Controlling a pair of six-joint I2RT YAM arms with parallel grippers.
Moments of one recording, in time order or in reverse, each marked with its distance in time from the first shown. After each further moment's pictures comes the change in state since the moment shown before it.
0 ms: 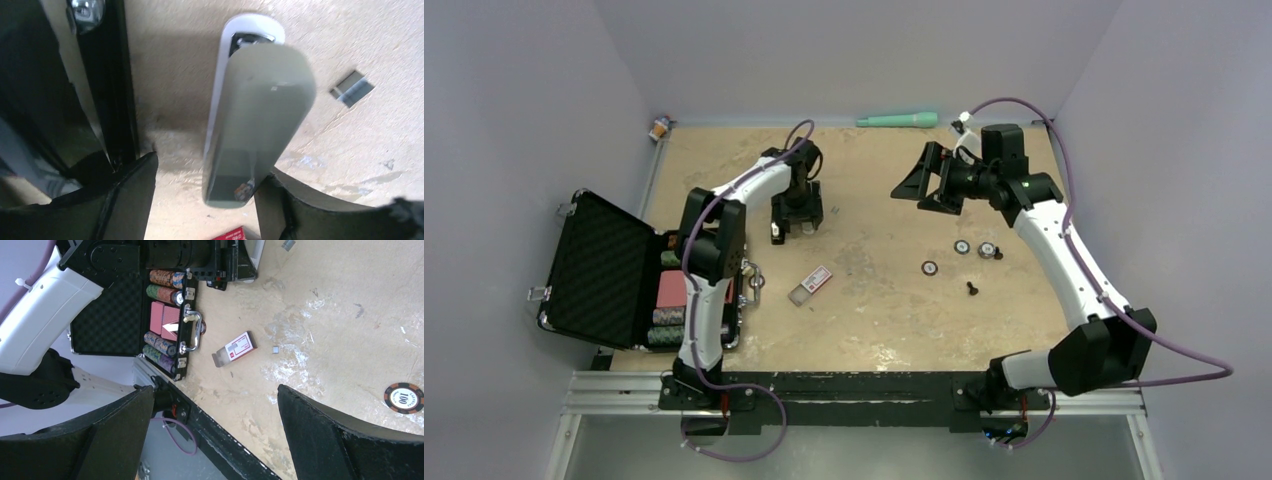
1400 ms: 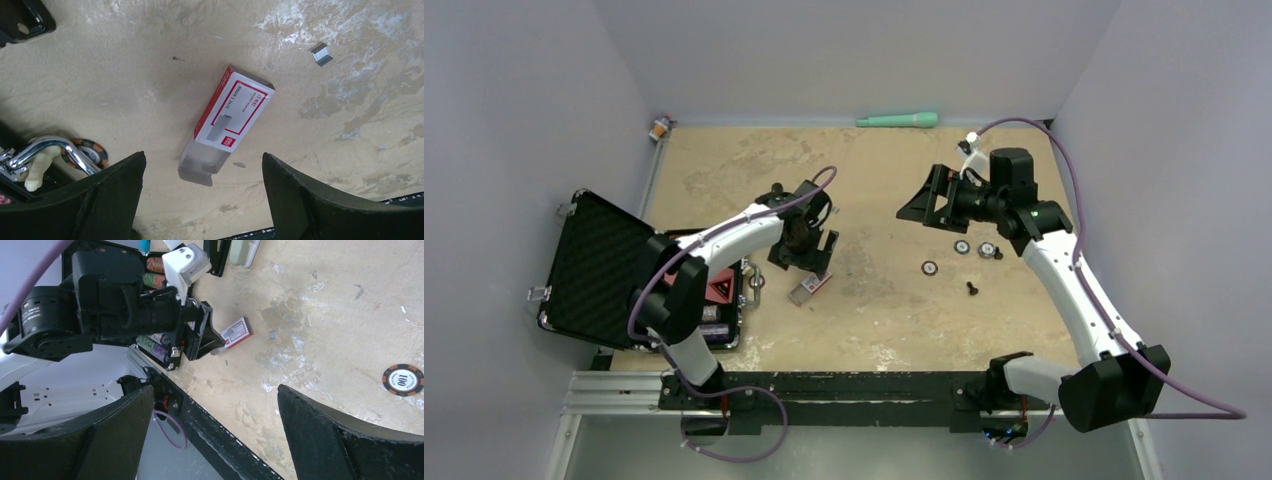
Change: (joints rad) left arm -0.201 -0.521 -0.548 0.066 0.043 0.208; right arm 0.000 -0.171 -0.176 0.046 0.000 -0.014
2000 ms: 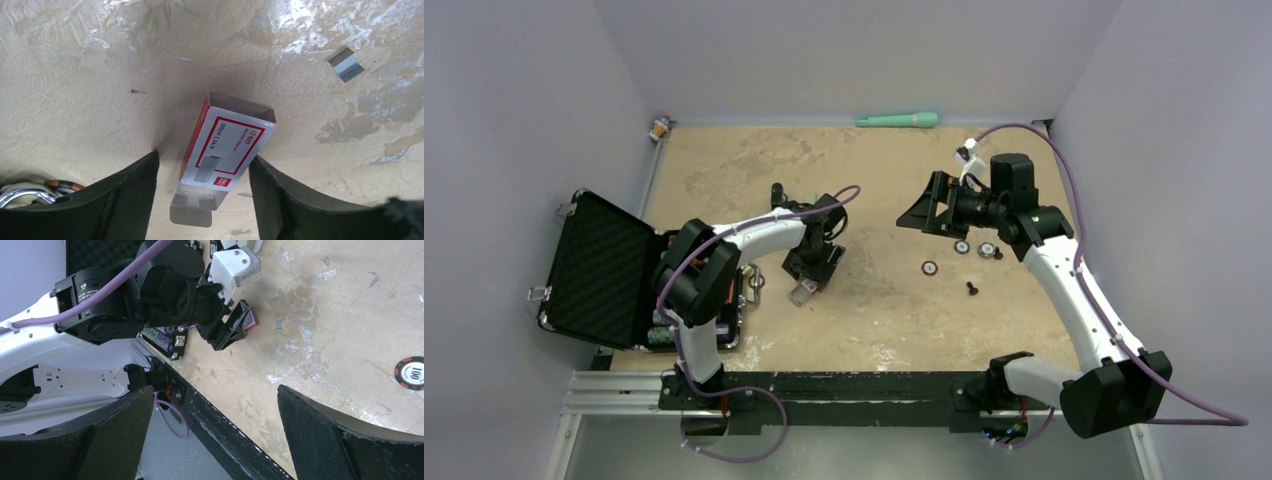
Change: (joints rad) left arm -0.061 0.180 0.013 0.055 -0.017 0.093; right arm 0.000 -0.029 -0.033 -0.013 -0.042 -0.017
